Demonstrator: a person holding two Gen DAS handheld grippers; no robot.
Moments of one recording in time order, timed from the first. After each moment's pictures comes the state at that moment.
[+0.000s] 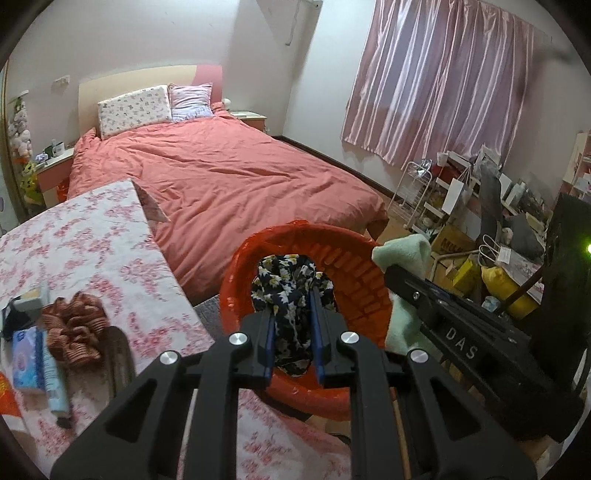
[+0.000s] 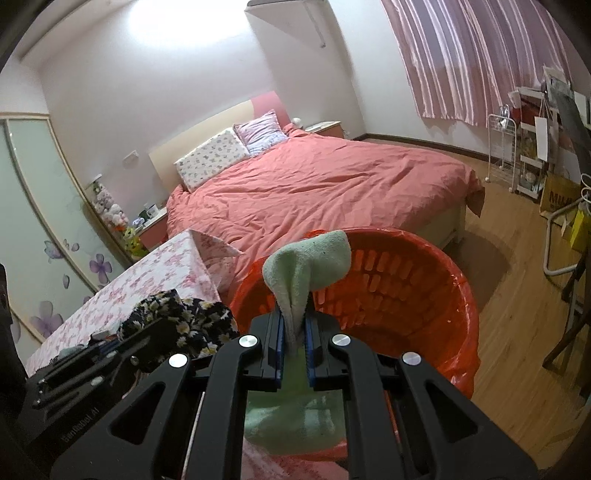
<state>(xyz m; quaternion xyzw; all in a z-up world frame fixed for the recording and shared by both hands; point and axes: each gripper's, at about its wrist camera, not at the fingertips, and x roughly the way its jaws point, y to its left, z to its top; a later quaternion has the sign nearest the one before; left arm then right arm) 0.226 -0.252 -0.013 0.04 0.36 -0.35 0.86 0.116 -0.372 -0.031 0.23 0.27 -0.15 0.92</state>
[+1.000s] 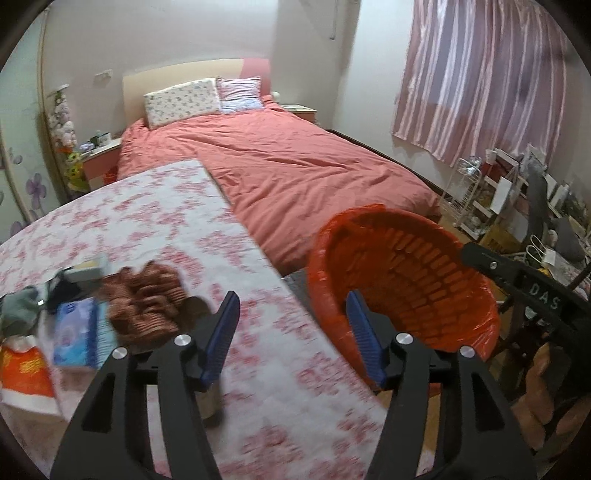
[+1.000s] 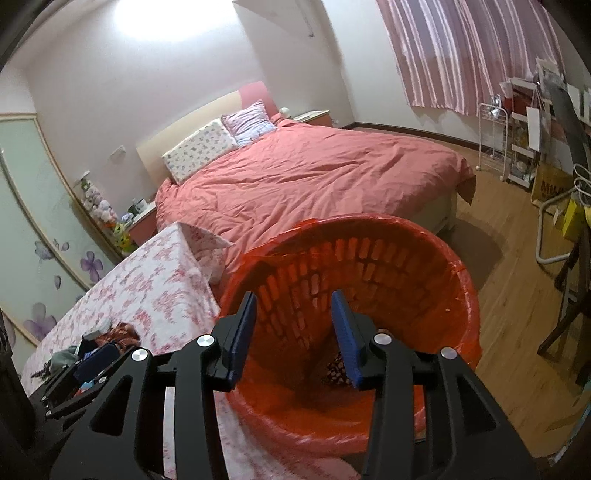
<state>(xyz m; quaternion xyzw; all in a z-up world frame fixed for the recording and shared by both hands) 0.237 -0.189 -0.030 0.06 0.36 -0.25 0.90 0.120 -0.362 -0.024 0.23 0.30 -0.16 0.91</state>
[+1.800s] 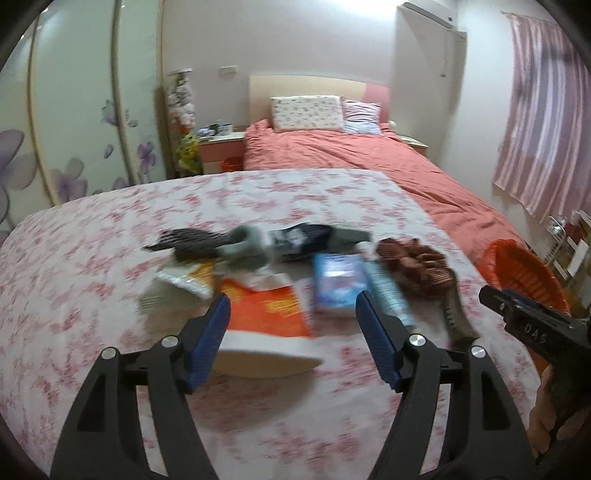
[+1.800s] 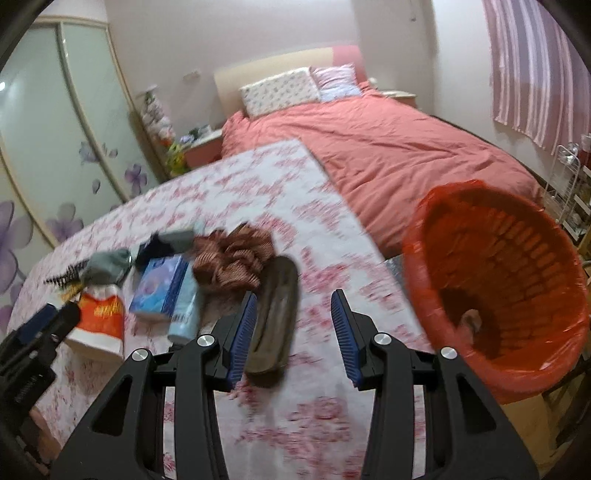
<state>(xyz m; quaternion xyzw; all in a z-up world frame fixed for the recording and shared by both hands) 0.217 0.033 -0.020 0.00 0.34 -0.05 0.94 0.178 -0.193 -0.049 0.13 0.37 -0.04 0.92</state>
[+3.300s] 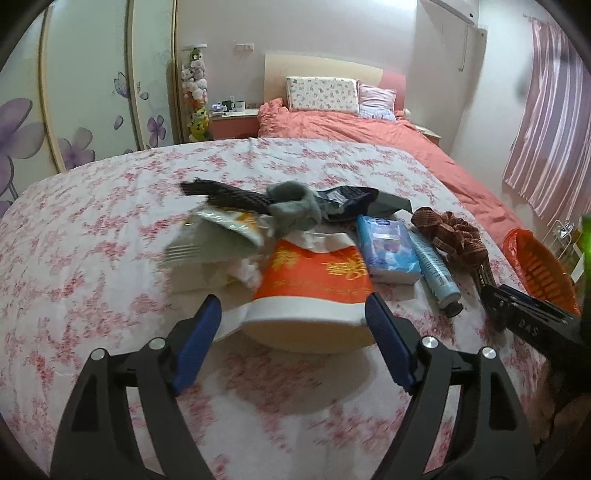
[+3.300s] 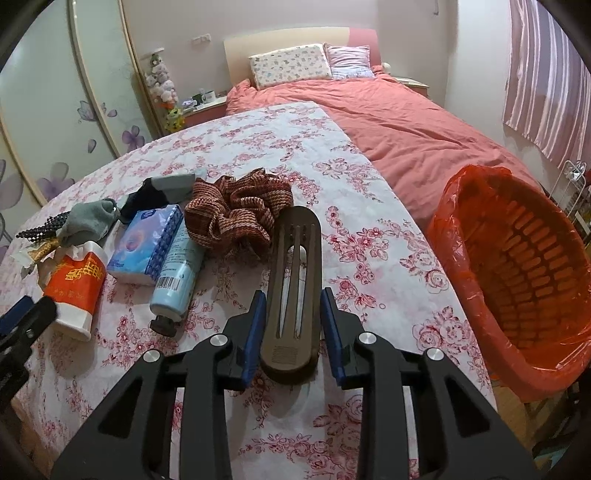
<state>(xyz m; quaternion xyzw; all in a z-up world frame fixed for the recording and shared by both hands) 0.210 0.067 -0.049 -0.02 0.37 -0.04 0.93 0.188 -0.168 -0.075 0.09 0.42 -0.04 0.90</state>
